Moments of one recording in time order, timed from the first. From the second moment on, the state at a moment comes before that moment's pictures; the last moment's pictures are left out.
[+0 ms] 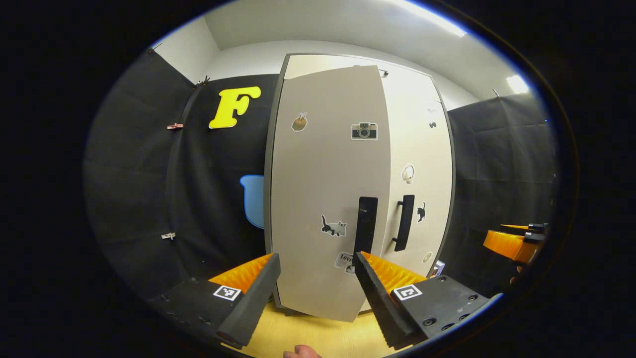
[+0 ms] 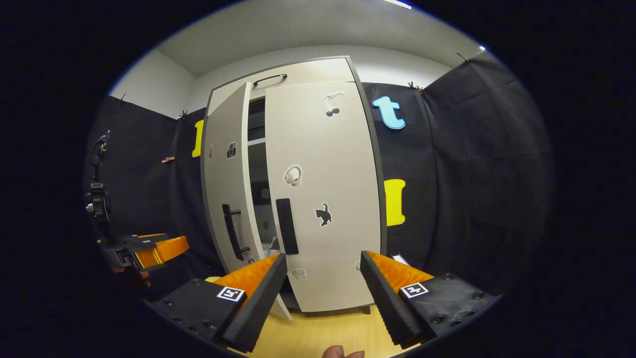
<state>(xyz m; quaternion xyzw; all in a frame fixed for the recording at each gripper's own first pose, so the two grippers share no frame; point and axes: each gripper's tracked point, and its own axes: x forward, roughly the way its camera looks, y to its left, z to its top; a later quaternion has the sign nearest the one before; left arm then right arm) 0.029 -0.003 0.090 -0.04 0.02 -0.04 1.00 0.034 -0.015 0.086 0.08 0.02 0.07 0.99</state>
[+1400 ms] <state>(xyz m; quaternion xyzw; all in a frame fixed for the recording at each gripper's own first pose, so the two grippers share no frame) 0.003 0.005 0.096 -0.03 0.01 -0.04 1.00 0.013 -0.008 0.095 0.05 0.01 0.06 1.00</state>
